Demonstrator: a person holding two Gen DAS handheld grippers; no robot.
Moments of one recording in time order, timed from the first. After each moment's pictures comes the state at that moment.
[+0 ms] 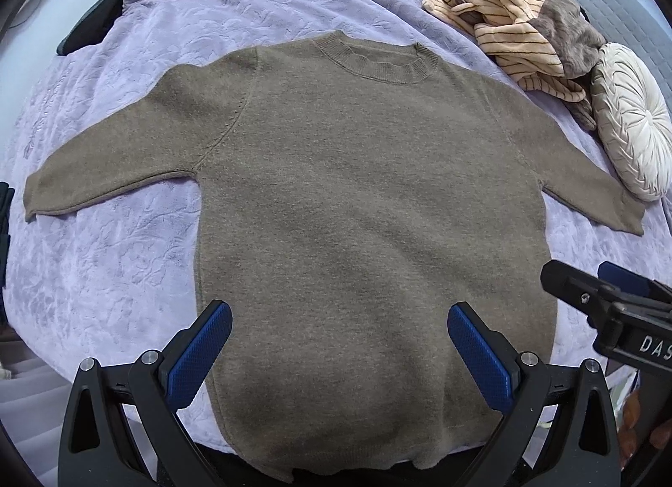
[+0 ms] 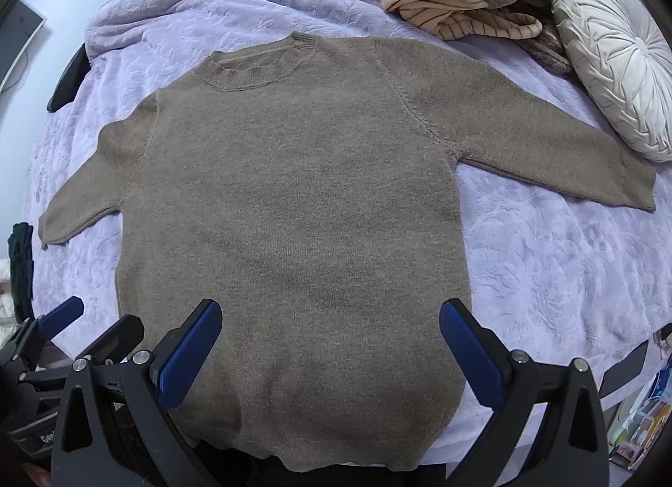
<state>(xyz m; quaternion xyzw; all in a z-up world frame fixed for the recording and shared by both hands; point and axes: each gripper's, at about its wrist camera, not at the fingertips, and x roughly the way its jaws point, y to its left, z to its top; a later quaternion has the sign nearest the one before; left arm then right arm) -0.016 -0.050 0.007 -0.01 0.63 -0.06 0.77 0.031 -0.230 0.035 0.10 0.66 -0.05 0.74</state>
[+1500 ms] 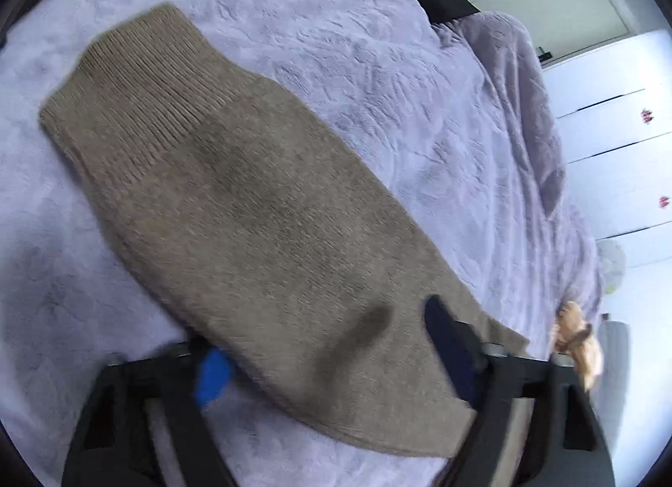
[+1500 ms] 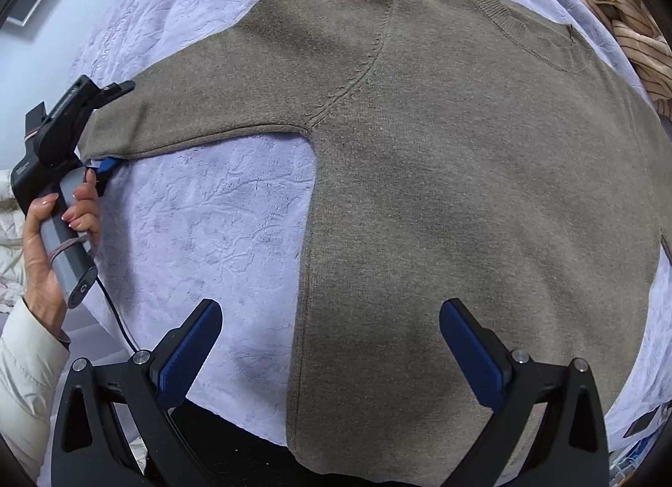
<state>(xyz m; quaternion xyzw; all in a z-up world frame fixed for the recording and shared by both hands) 0.093 0.365 -0.120 -0.42 0.48 0.11 0.76 0.086 0.020 -0.033 0.04 0.72 0.08 0.69</state>
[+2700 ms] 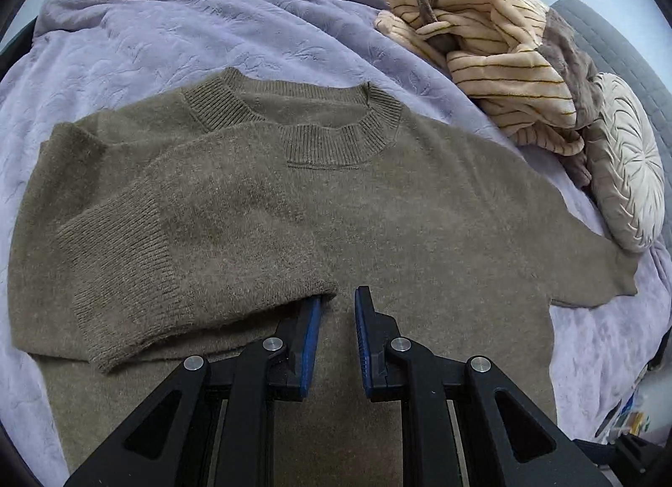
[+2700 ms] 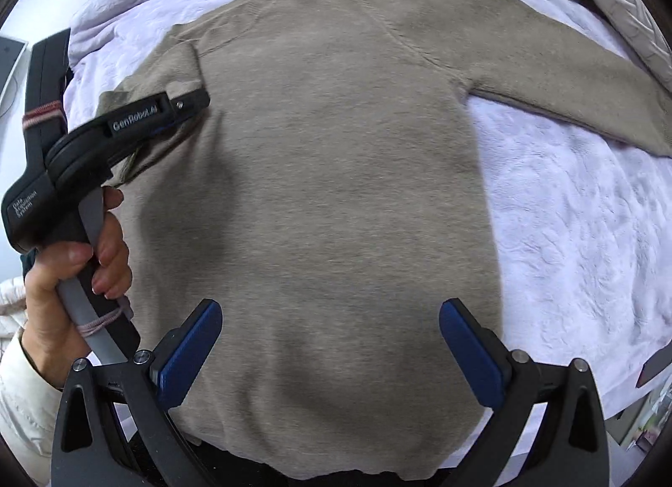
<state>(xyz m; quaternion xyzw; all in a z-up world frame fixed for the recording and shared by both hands) 0.108 -0.103 -0.076 -0.06 0.57 -0.16 0.81 0.031 -0.250 -0.028 0.17 0.70 -0.03 0.70</state>
